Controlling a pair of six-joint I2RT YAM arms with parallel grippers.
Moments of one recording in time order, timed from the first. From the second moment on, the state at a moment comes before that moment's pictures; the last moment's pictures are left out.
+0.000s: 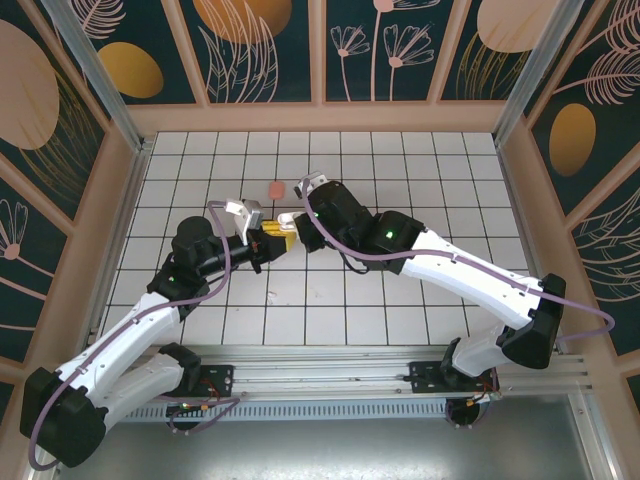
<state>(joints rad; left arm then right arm) -0.51 0.93 0.61 0.20 0.62 -0.28 1.08 1.44 1.47 -0.68 0.28 0.34</state>
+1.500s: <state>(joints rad) -0.51 0.93 0.61 0.21 0.62 -0.28 1.01 1.44 1.50 -0.69 0.08 0.45</state>
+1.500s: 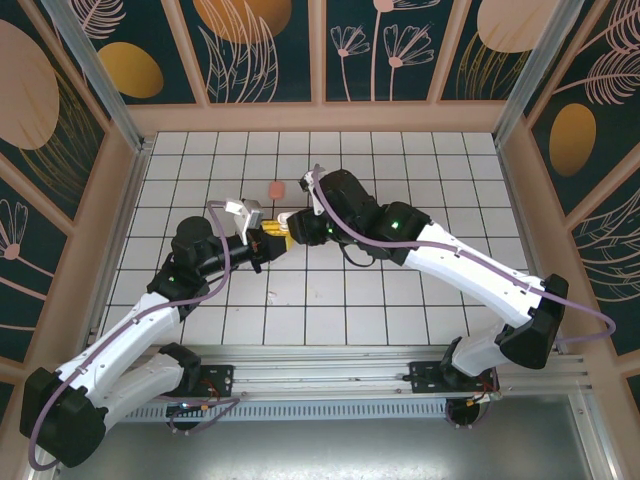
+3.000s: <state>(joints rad) -0.51 0.97 0.59 0.39 0.62 -0.19 0.82 1.30 1.47 -0.64 -0.19 0.53</state>
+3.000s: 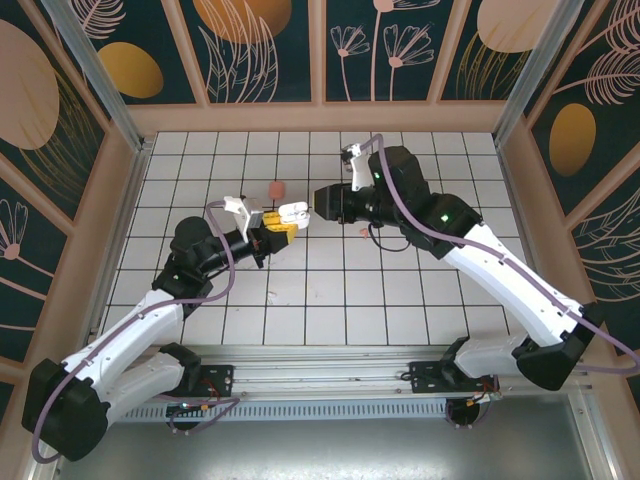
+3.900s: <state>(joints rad) -0.51 0.93 0.58 0.37 0.55 -0.18 0.86 1.27 1.30 -0.59 -0.15 0.56</state>
